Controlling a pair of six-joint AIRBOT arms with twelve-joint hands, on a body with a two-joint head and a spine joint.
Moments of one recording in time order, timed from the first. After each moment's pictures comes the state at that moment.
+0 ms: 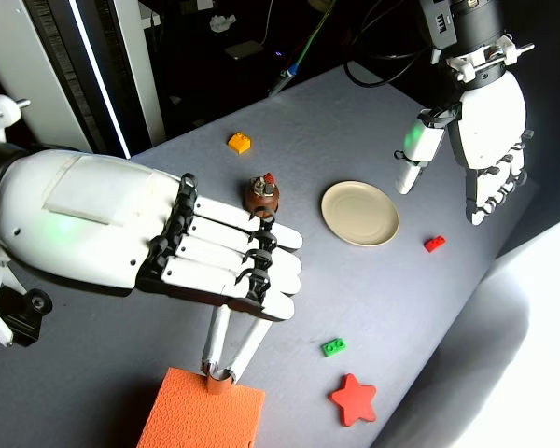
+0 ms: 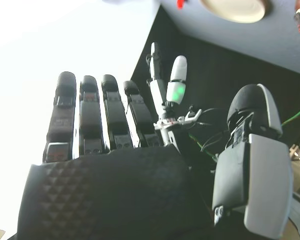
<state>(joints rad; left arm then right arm) -0.19 -1.23 1.35 0.72 1.11 0.33 -0.27 -0.74 0.89 -0.34 0.24 -0.90</state>
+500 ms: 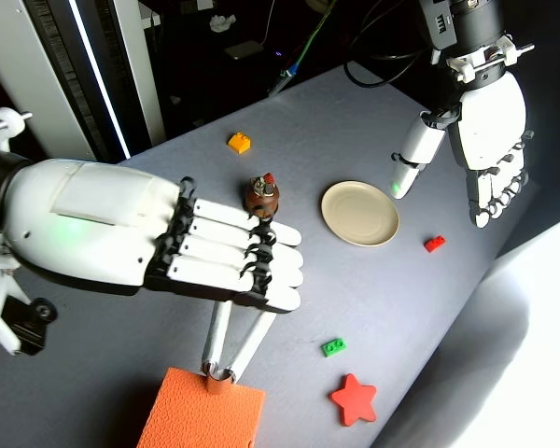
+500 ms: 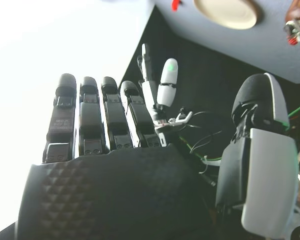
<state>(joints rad) -0.19 -1.23 1.35 0.72 1.11 0.33 -0.27 -0.81 0.96 -0.48 0.28 -0.82</state>
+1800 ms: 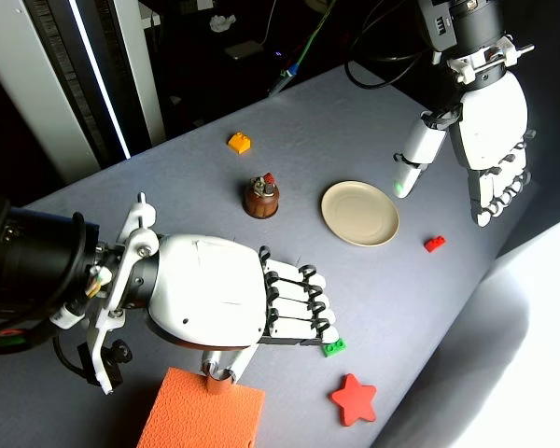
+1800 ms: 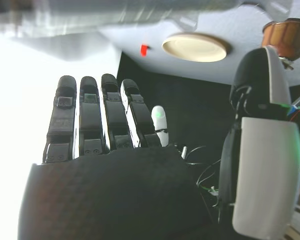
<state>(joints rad) -0.18 -1.23 1.35 0.74 1.10 0.33 -0.20 -1.08 1.30 -1.67 0.35 0.47</state>
